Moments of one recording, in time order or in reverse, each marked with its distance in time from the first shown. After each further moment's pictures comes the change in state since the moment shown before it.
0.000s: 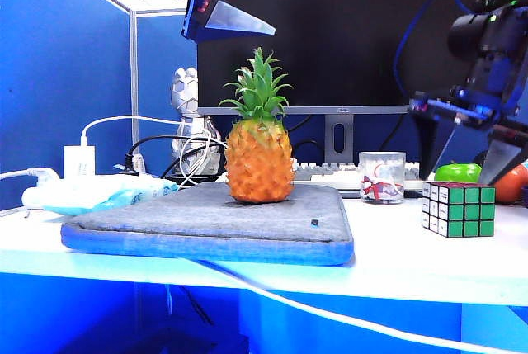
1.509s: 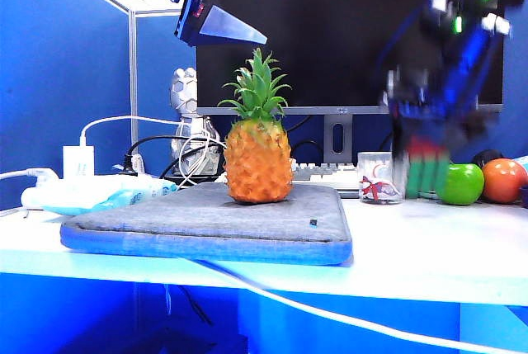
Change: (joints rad) left arm 0.000 0.000 -0.001 -0.006 -0.100 0.066; right arm 0.069 -0.013 -0.008 0.382 0.151 0.100
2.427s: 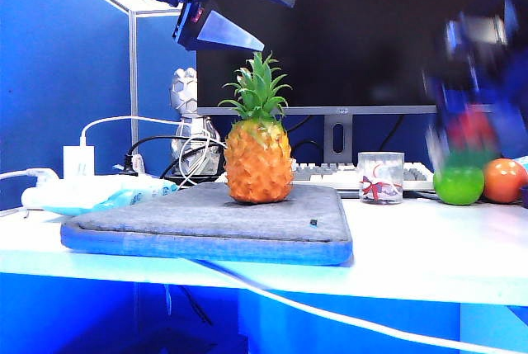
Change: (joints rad) left arm 0.000 0.000 -0.013 0.002 -0.032 0.042; right arm -0.001 -0.428 -0.742 0.694 0.136 0.151
